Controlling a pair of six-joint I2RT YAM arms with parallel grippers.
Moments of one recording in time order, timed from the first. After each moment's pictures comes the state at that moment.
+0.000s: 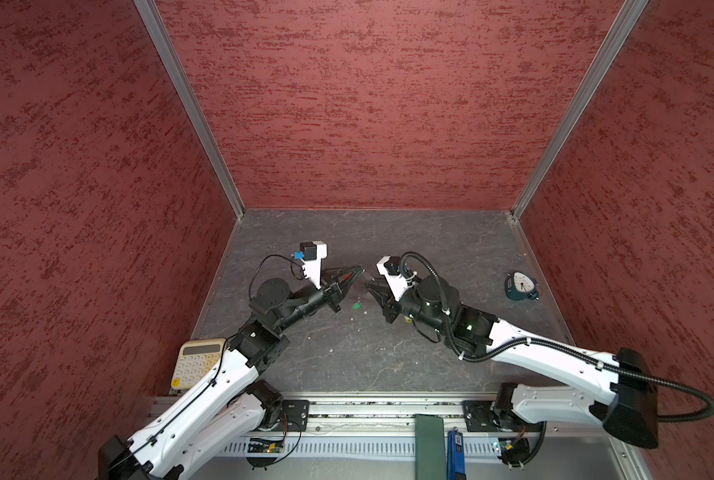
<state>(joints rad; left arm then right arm) -0.60 0.78 0.66 0.20 0.34 -0.54 1.00 1.21 0.89 0.12 0.05 0.13</state>
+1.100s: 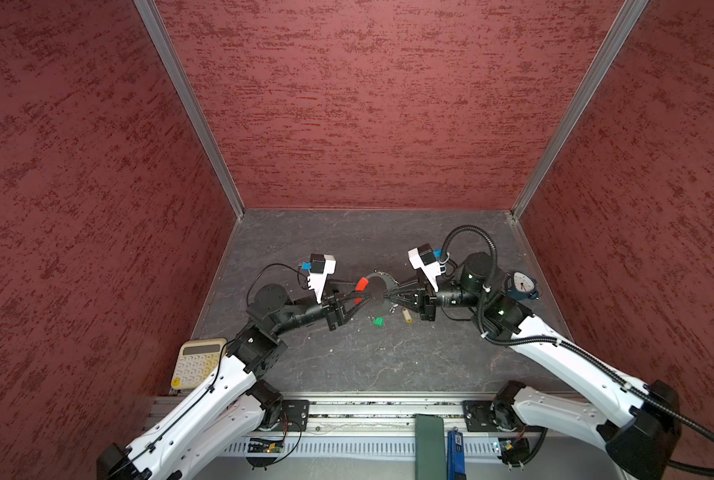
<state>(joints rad) -0.58 0.75 0.61 0.21 0.65 -0.54 0.67 1.08 0.87 0.16 -0.90 0.35</state>
